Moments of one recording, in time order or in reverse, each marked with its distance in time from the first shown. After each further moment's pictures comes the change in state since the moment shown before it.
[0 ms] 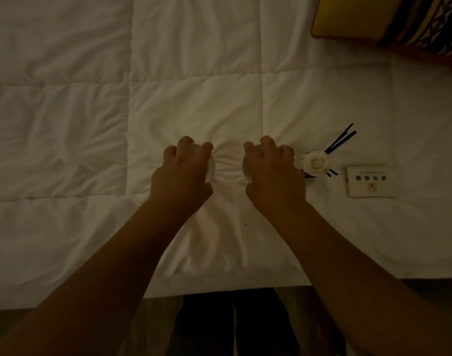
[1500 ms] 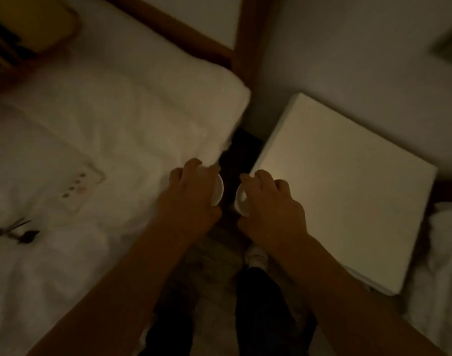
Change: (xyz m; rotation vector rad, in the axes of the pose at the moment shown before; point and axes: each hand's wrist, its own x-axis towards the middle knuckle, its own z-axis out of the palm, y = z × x) left_hand -0.157 0.453 0.141 0.172 -0.259 0.971; right_hand -0.380 0.331 0.054 0.505 0.049 0.896
